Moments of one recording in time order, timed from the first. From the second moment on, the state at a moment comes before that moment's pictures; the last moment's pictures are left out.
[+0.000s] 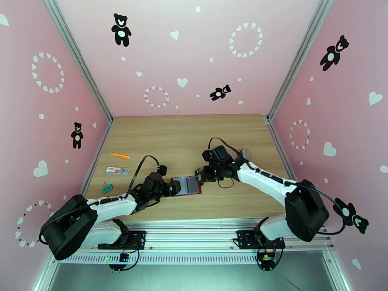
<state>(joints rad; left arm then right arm) -0.67 1.31 0.33 0.27 0.16 -0.83 0.65 1.50 0.91 -0.43 -0.39 0.57</state>
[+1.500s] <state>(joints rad) -0.61 1.40 0.38 0.22 0.28 -0.83 0.71 1.63 0.78 -0.08 -0.42 0.87</state>
